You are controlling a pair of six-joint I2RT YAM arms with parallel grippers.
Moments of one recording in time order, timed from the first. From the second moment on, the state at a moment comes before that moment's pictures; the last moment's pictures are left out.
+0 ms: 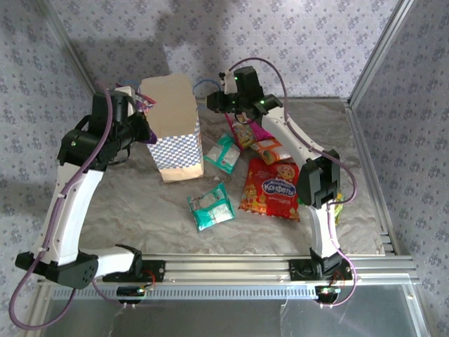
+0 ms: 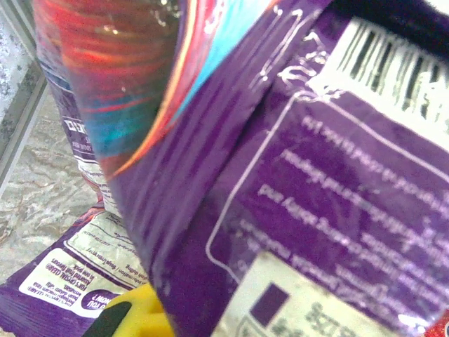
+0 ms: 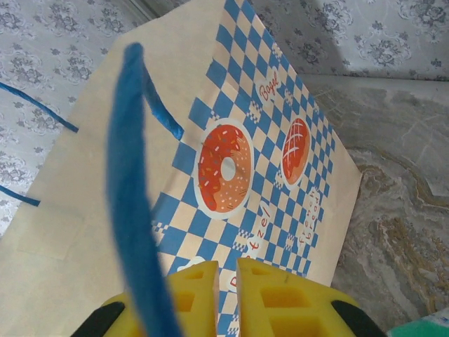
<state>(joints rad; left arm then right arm) -0.36 1.25 1.72 -1.10 -0.22 -0.39 0.51 2.10 2.08 -0.45 -0.45 0.44</state>
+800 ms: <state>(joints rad) -0.36 1.47 1.88 -1.07 -0.14 -0.37 0.50 2.00 1.97 -0.38 -0.47 0.46</state>
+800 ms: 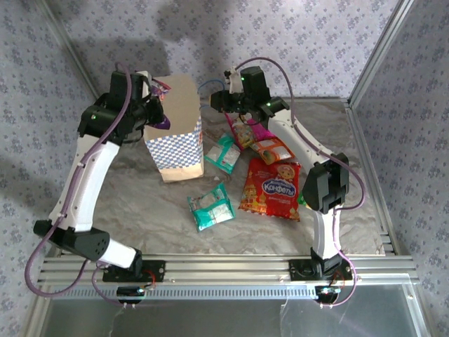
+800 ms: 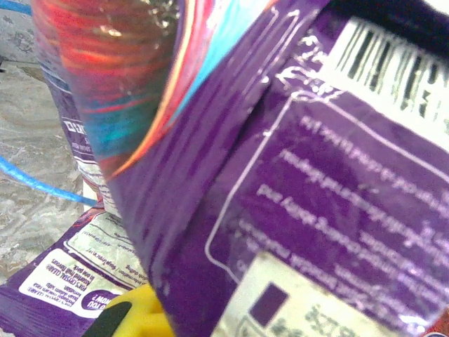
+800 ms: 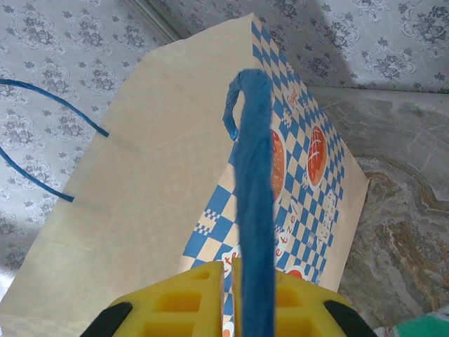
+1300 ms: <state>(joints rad) -0.36 1.71 2.07 -1.06 -0.17 -0.41 0.49 1.97 1.93 -0.38 -0.47 0.46</state>
